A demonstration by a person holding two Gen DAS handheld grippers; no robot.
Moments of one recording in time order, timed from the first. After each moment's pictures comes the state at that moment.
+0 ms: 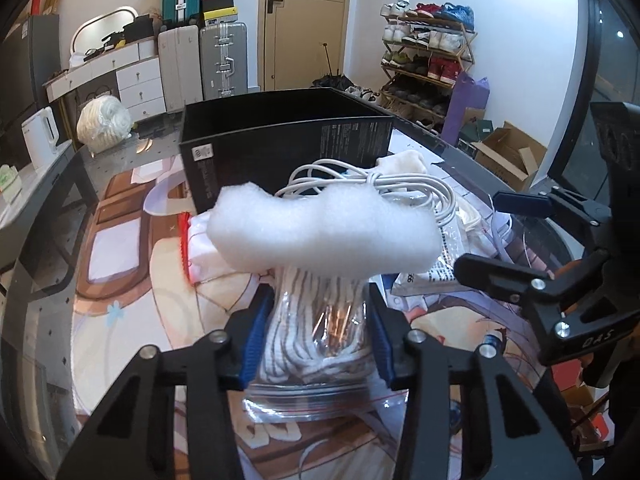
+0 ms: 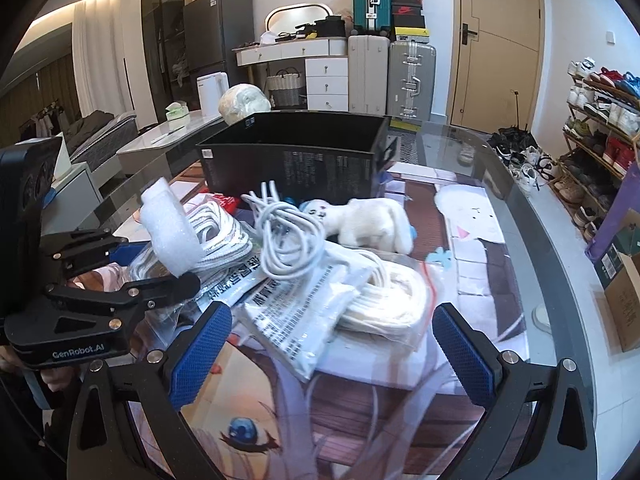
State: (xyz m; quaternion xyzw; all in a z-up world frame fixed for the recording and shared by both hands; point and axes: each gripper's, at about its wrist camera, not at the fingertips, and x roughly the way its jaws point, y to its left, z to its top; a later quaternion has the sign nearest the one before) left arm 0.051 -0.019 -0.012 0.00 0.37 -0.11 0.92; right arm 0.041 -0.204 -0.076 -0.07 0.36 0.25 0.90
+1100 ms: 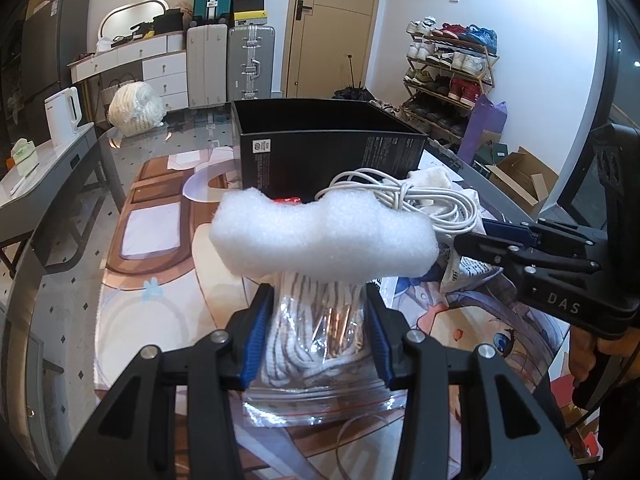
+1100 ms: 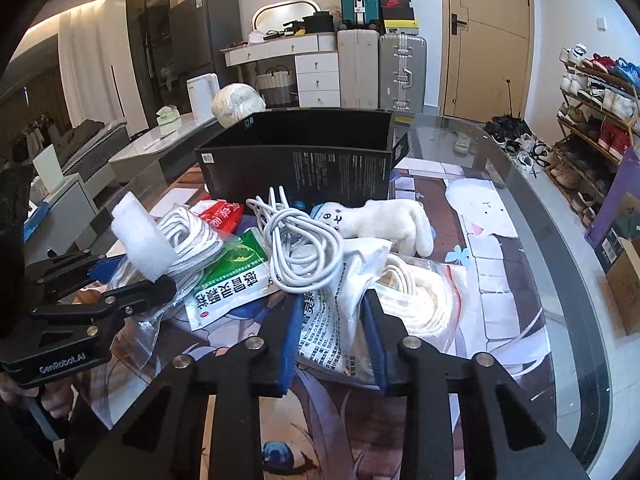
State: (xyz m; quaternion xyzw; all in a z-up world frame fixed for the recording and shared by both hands) left arm 0.039 0.010 -0.009 -0.04 0.36 -0.08 0.93; right arm 0.043 -0.187 -0.075 -0.06 0.36 0.23 0.90
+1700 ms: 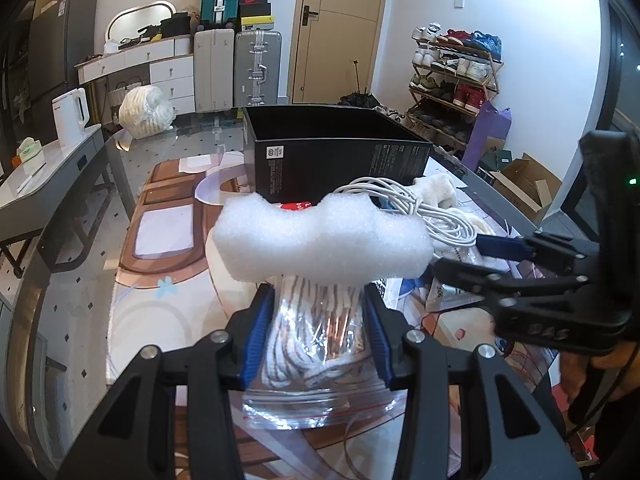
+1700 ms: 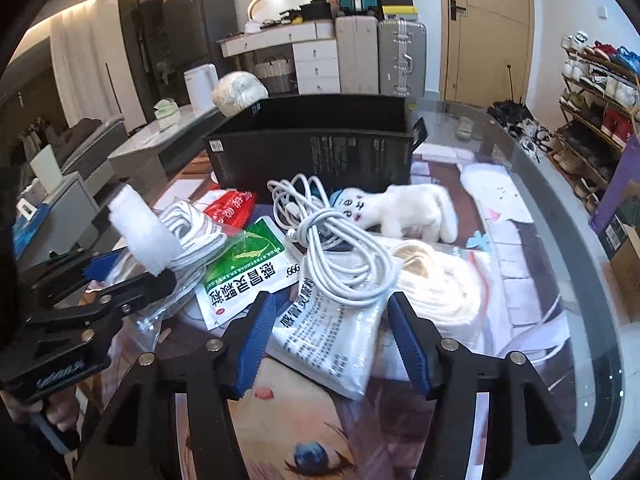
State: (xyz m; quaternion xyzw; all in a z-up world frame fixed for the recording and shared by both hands) left arm 0.032 0.016 -0.006 -0.04 0.35 -0.07 0.93; right arm 0.044 -0.165 -0.083 -0.06 0.39 0.22 0.89
